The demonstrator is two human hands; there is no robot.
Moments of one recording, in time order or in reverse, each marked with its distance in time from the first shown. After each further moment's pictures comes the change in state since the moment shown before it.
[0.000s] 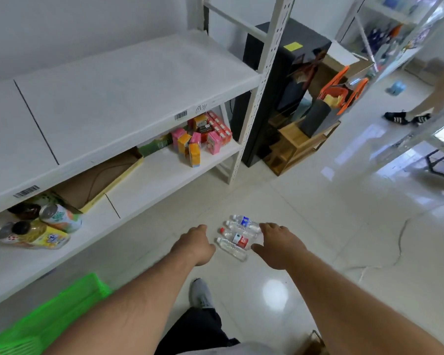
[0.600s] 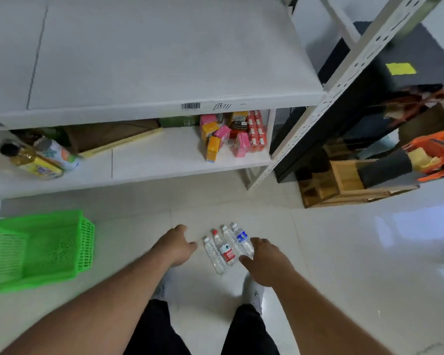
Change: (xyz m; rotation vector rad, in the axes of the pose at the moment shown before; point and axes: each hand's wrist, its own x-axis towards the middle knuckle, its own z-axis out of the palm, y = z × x) left_hand 0.118 0.074 0.020 -0.518 0.073 -0.406; right_hand 0.186 0.087 -0.061 -0.091 -0.238 -0.241
